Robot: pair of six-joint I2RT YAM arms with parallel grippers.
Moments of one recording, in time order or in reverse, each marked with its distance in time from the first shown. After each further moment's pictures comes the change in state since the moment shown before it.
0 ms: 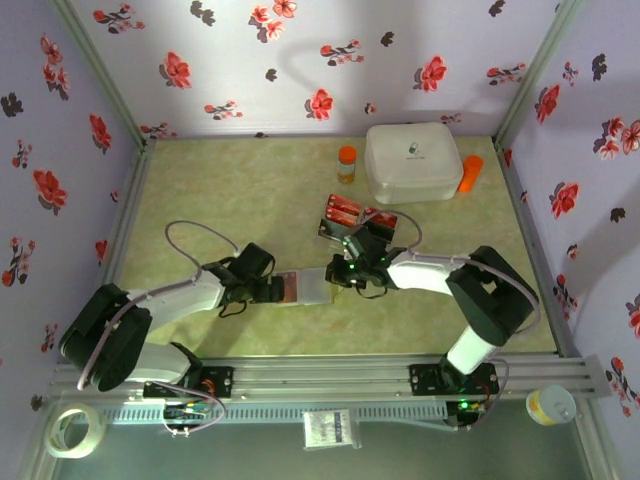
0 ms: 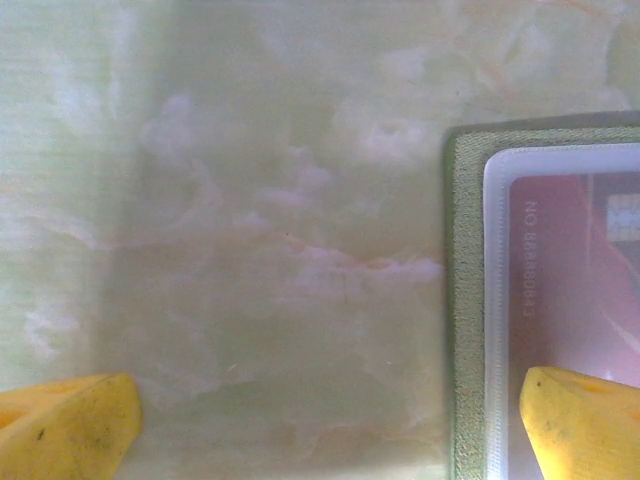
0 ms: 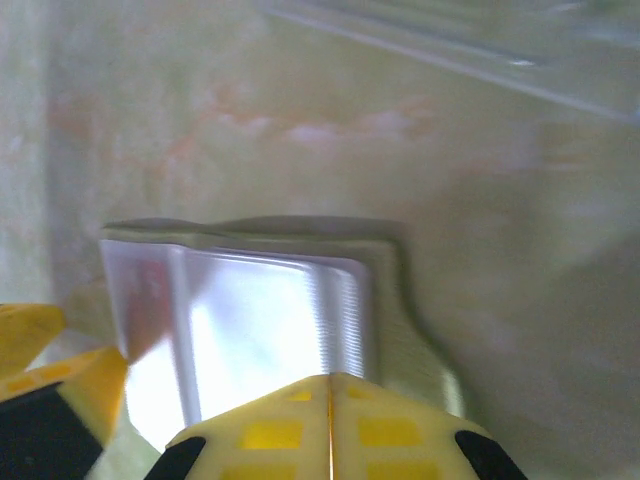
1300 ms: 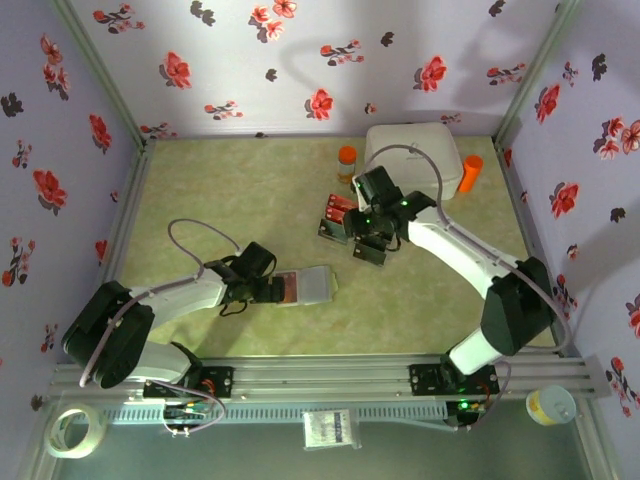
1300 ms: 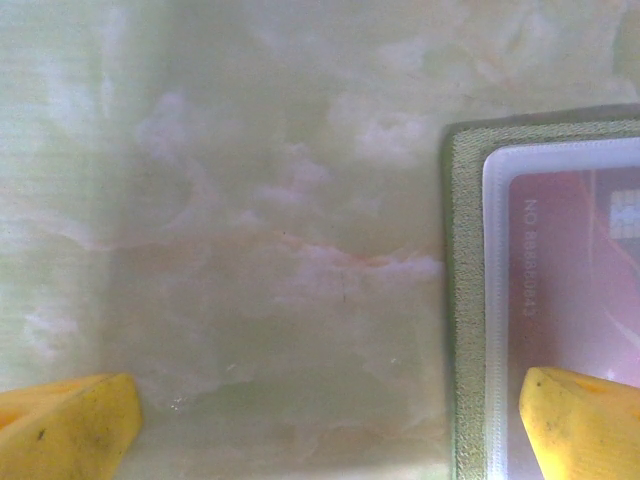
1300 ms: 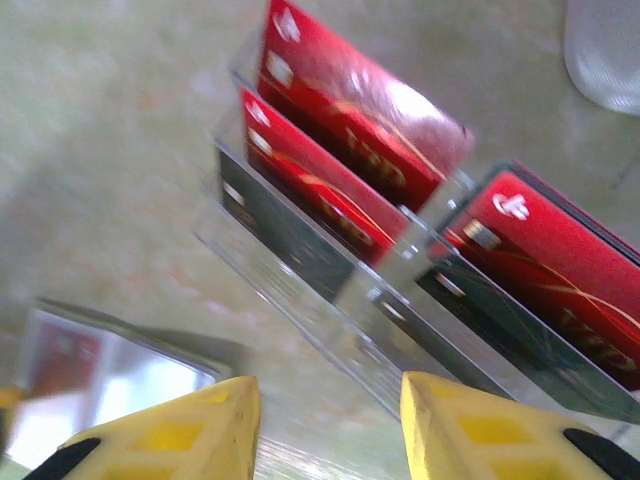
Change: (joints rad) left arm -0.002 0.018 0.018 -0.022 -0.002 0.012; right arm -0.143 -0.062 0.503 -0.650 0.278 -0.610
